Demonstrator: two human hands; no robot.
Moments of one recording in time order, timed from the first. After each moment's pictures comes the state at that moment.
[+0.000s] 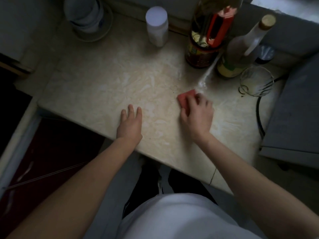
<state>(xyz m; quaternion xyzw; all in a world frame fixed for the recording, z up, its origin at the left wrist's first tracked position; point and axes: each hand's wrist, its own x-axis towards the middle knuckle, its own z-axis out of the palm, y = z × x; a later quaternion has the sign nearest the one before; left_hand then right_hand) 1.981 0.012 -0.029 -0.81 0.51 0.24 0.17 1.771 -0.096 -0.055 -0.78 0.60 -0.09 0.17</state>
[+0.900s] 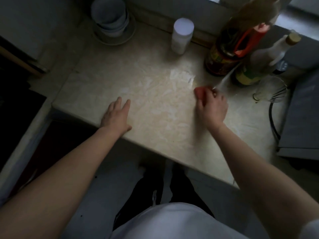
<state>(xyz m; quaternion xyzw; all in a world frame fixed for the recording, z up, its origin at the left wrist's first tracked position) 2.128 0.031 -0.021 -0.81 0.53 0.23 0.12 1.822 -0.123 -0.060 -0.74 0.66 -0.08 0.09</state>
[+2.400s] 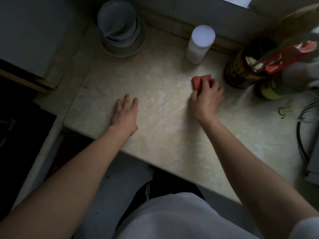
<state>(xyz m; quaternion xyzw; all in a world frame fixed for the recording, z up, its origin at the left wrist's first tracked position) 2.171 -0.038 -0.022 -0.80 0.52 0.27 0.16 1.939 -0.179 -0.056 -0.70 0.70 -0.10 0.13</state>
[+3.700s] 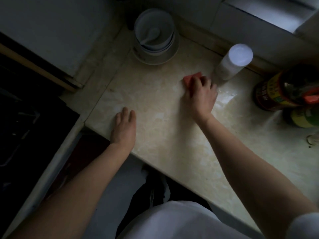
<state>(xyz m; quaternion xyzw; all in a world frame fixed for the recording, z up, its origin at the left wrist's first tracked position) 2.231 0.017 -0.041 -0.85 0.48 0.20 0.10 2.051 -0.198 -0.067 -0.79 0.60 -0.09 0.13</state>
